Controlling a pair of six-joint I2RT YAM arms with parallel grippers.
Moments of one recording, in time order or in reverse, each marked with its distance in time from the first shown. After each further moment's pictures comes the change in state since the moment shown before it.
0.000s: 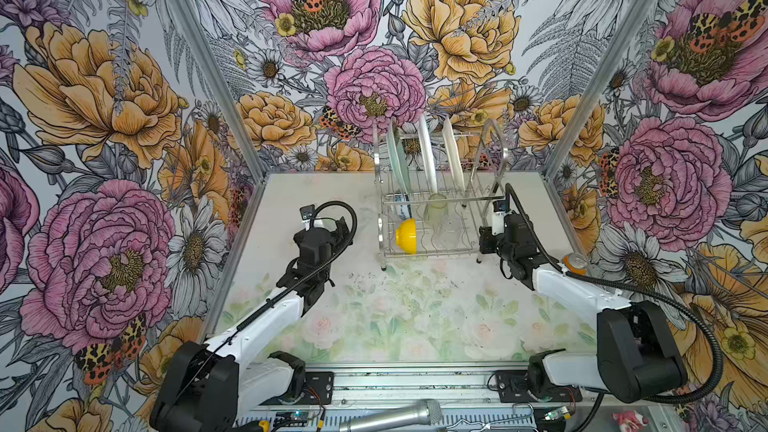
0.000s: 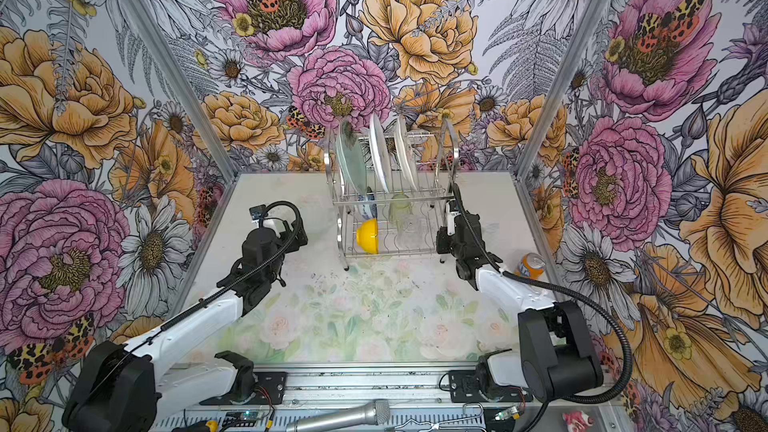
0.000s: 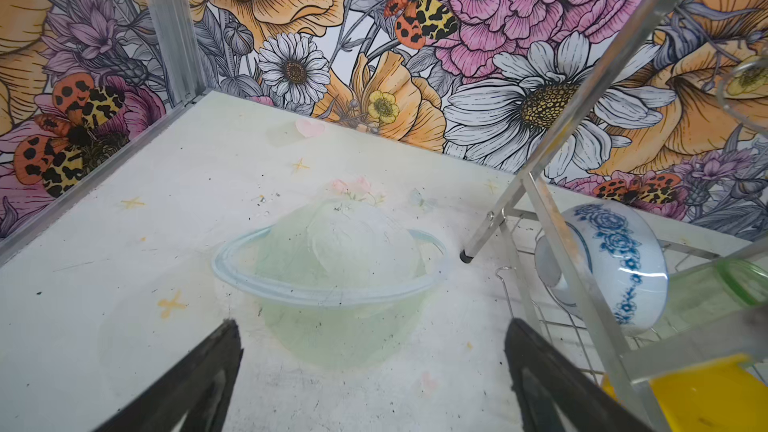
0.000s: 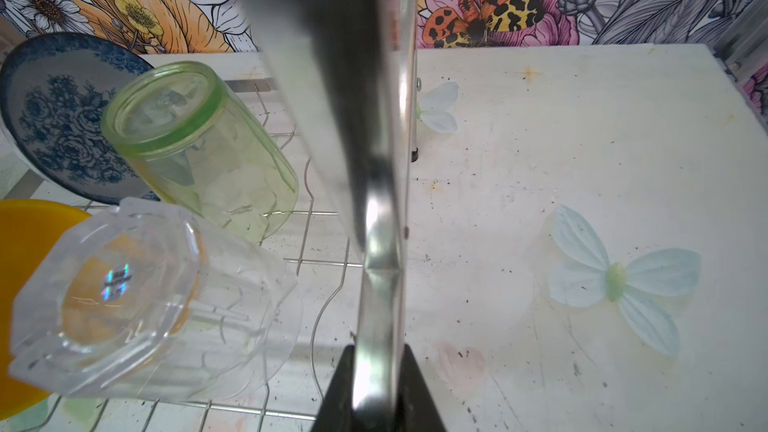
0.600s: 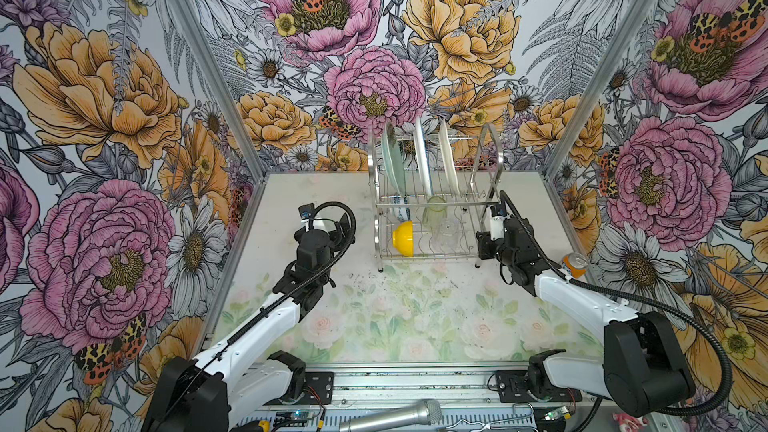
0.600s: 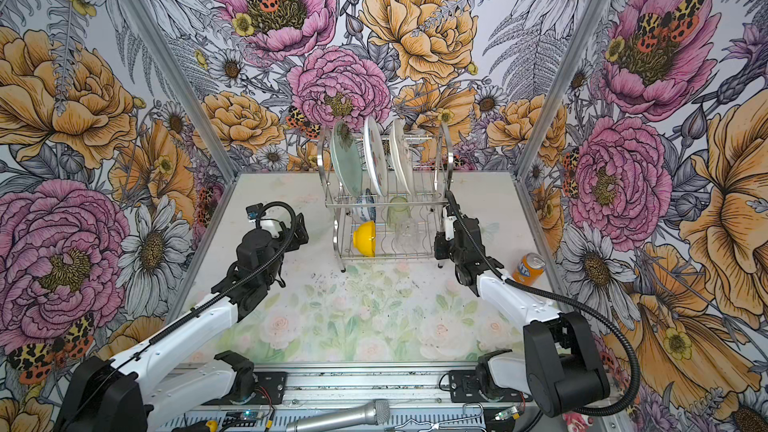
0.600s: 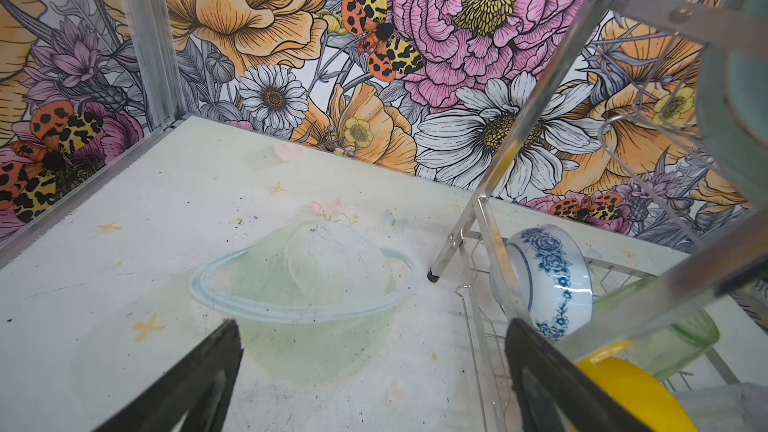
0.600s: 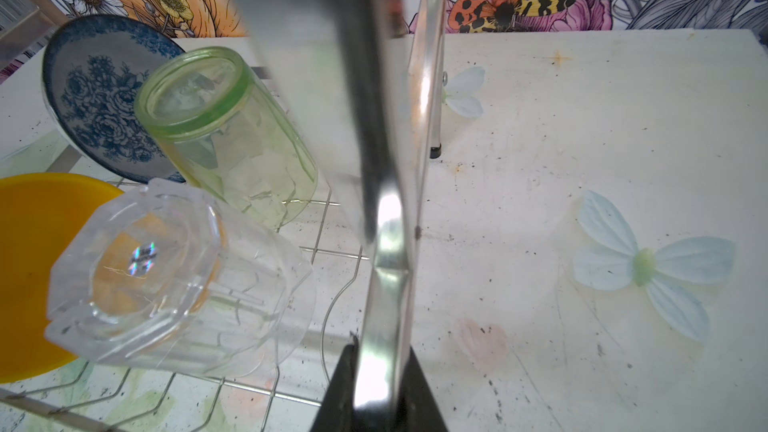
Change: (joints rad) left arm -0.036 -0.092 0.002 -0.007 -0.006 -0.003; right arm 0.037 -0.053 -0.028 -0.037 -0.035 0.003
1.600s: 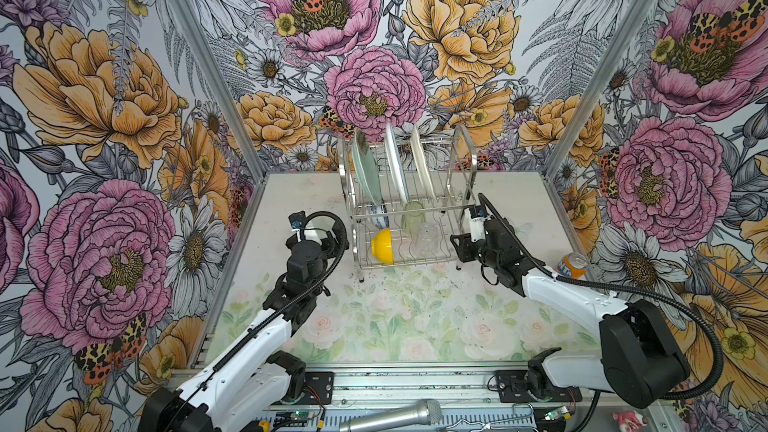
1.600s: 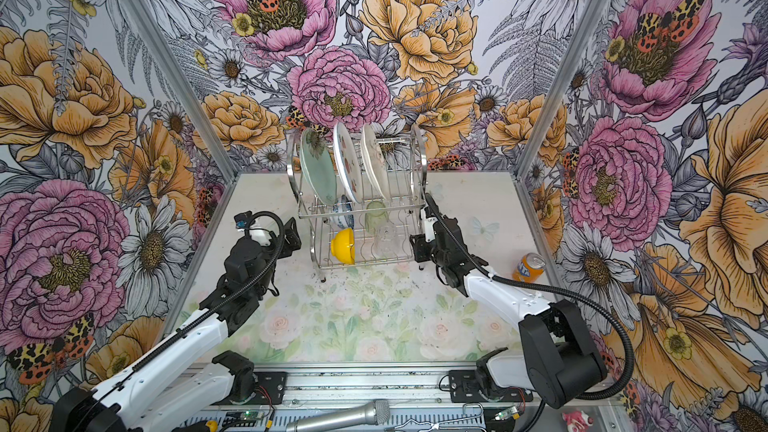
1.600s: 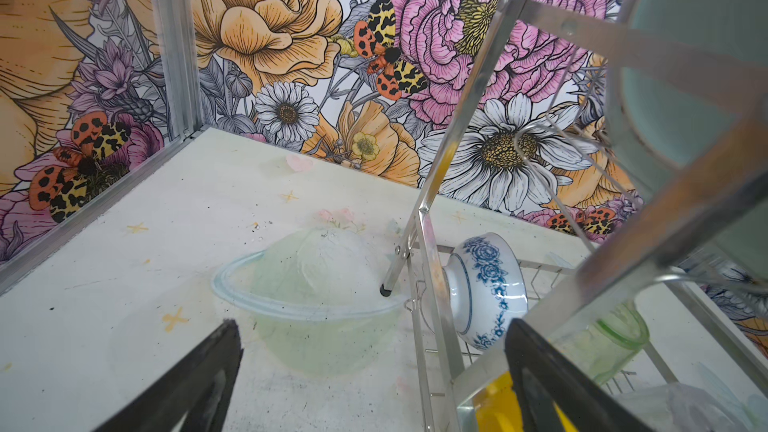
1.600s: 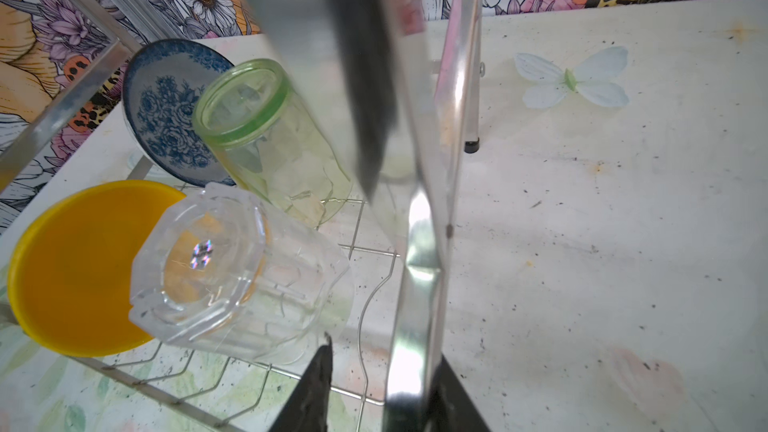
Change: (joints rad) left arm -0.005 -0.162 -0.071 -0.030 -0.023 0.005; right arm 0.147 0.037 0.033 0.030 -0.066 0.123
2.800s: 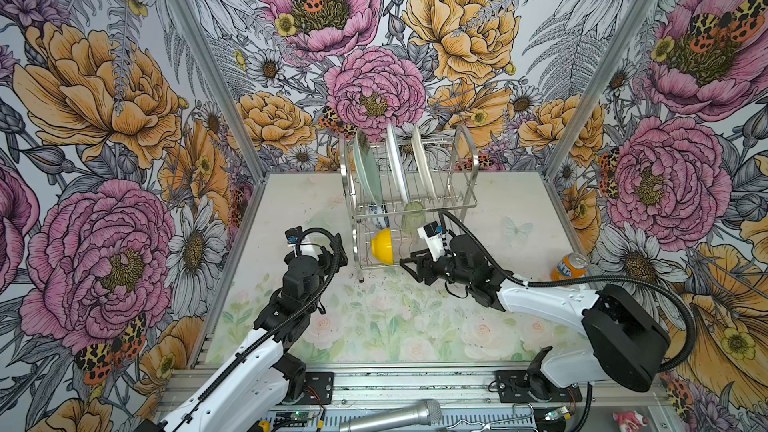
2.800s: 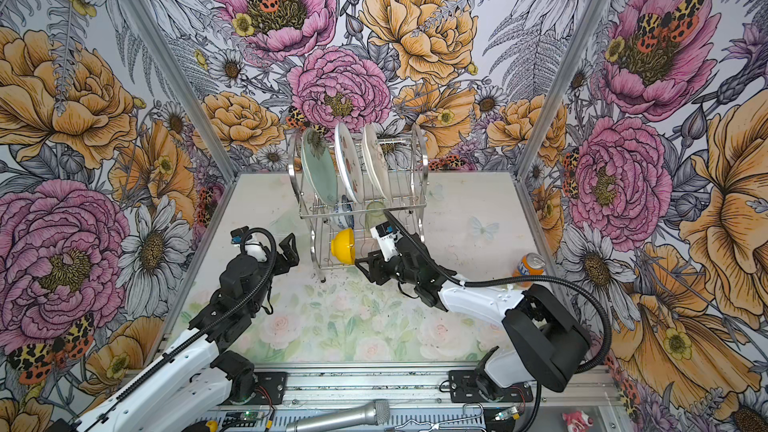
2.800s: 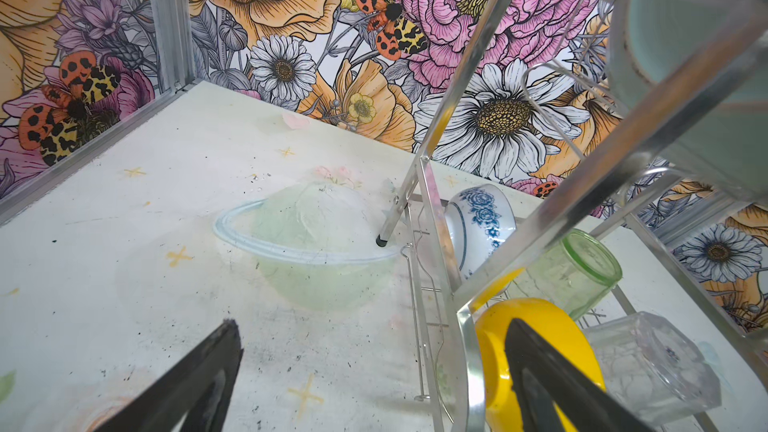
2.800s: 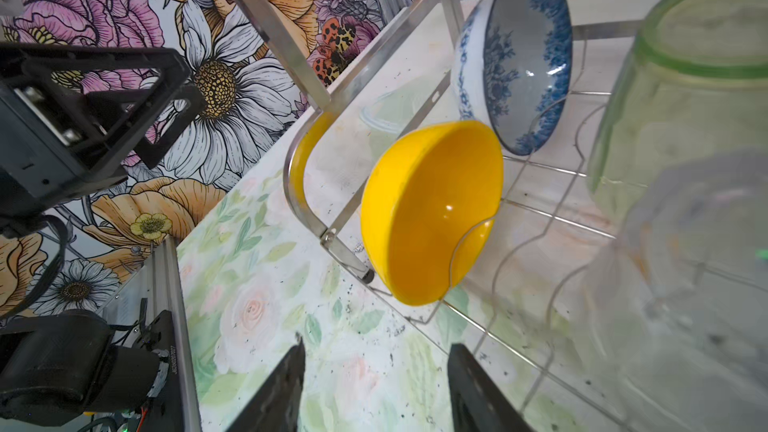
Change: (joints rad) left arm -0.034 -0.147 -0.071 -0.165 0.019 -0.083; right arm 0.321 0.151 0.016 0.294 -0.217 0.129
